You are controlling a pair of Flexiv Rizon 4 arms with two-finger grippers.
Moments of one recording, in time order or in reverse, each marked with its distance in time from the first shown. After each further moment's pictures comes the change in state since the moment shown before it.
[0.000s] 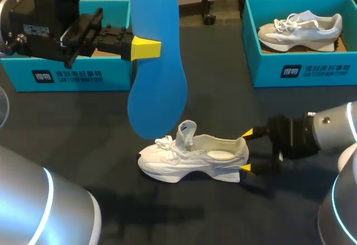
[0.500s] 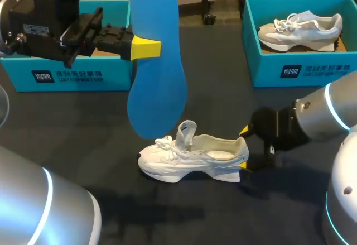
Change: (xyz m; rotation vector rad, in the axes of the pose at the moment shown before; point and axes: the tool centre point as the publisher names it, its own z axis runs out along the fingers) left arm 0.000 0.000 0.000 0.000 0.000 0.000; right arm 0.006 0.018 -0.007 0.220 0.011 -0.024
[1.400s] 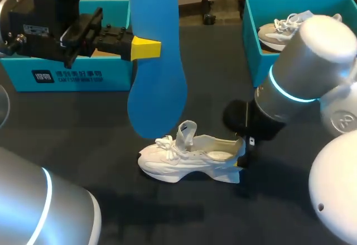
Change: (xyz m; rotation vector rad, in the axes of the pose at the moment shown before) left arm 0.000 0.000 0.000 0.001 -0.001 0.000; right arm 0.005 0.012 -0.010 0.382 0.033 0.024
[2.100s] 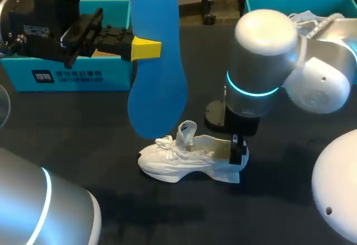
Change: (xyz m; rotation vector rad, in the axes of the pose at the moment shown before) left arm 0.000 0.000 0.000 0.001 0.000 0.000; right arm -0.015 0.014 0.005 0.213 -0.036 -0.025
